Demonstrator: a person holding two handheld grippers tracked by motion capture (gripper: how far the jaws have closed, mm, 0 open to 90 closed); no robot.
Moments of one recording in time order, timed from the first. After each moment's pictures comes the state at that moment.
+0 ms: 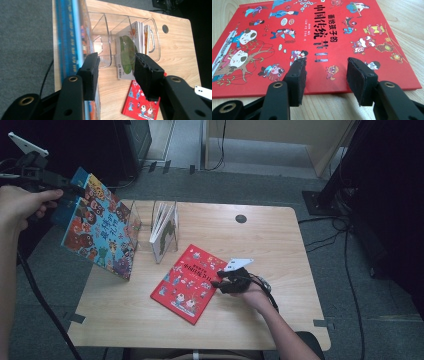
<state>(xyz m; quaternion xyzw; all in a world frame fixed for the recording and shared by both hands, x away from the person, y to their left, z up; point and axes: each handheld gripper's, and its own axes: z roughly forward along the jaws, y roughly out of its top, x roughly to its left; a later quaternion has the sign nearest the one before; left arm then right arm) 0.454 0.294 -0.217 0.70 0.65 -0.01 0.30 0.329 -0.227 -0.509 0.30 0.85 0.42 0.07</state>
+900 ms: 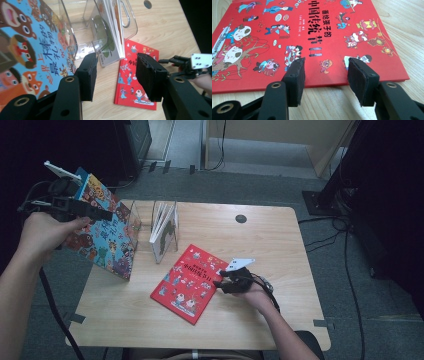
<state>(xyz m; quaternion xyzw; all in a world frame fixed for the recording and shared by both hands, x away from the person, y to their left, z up) 0.394 0.219 -0.242 0.76 0.56 0.01 0.32 0.328 -0.232 -0.507 0.31 0.86 0.41 0.08</state>
